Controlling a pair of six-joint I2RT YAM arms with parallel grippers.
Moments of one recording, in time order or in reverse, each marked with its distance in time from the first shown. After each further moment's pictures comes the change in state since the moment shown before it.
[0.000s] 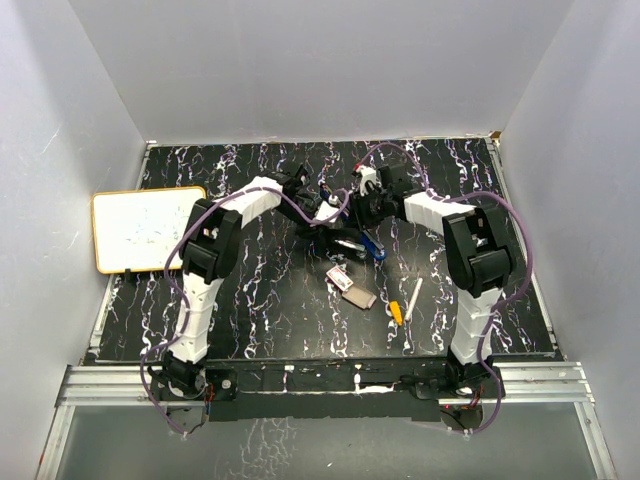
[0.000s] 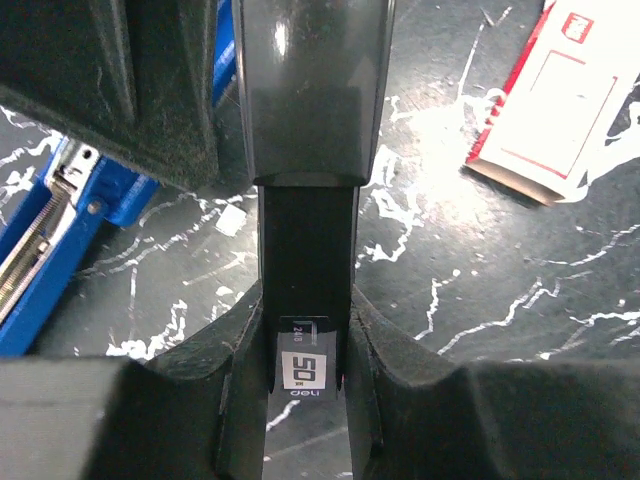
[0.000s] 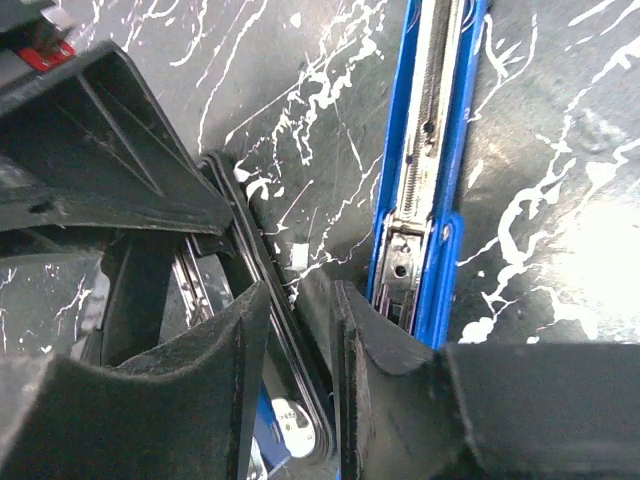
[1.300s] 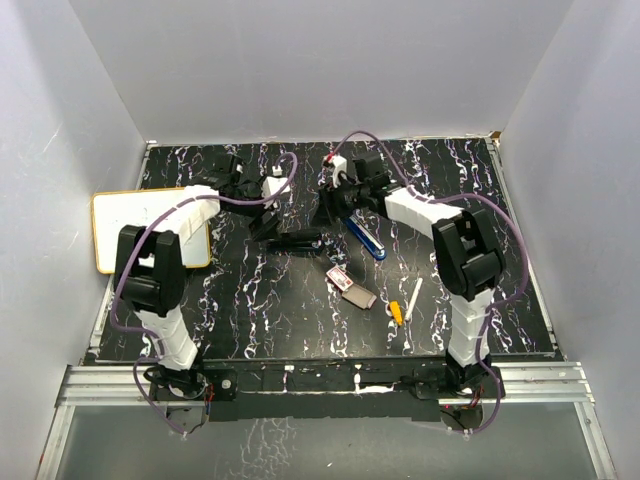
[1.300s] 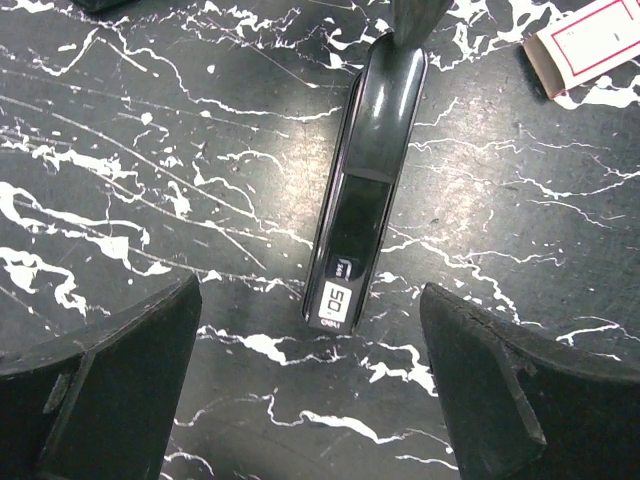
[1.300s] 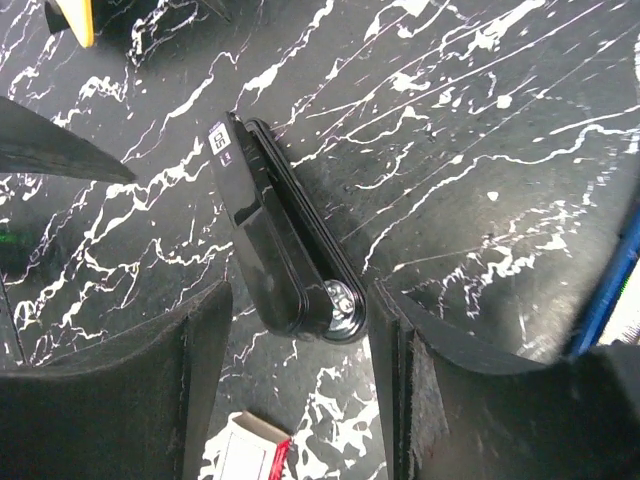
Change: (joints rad) left arm 0.229 -0.478 -0.449 0.240 -0.180 -0.483; right arm 0.129 -0.004 0.120 0.048 -0.105 0.025
